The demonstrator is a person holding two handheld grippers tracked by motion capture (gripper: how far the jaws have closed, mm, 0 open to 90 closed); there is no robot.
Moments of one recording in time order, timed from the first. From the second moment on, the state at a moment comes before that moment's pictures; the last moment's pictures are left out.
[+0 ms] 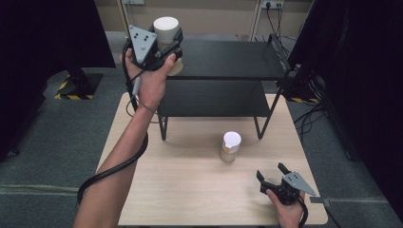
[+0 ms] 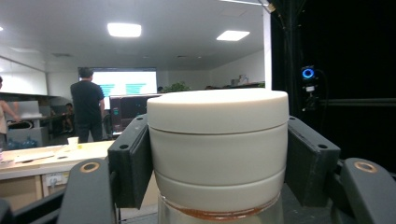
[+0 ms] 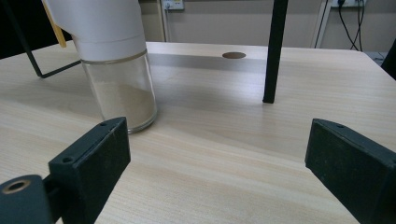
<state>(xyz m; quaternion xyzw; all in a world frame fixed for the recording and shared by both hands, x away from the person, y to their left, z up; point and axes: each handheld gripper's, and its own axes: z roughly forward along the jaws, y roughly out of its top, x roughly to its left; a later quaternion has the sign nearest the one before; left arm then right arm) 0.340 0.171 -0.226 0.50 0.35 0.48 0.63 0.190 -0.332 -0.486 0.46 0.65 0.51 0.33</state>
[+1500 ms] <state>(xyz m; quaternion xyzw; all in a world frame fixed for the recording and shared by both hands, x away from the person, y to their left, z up) 0.333 0.185 -0.244 0.51 0.38 0.46 0.62 0.191 -0.331 -0.485 0.45 0.65 0.51 0.33</state>
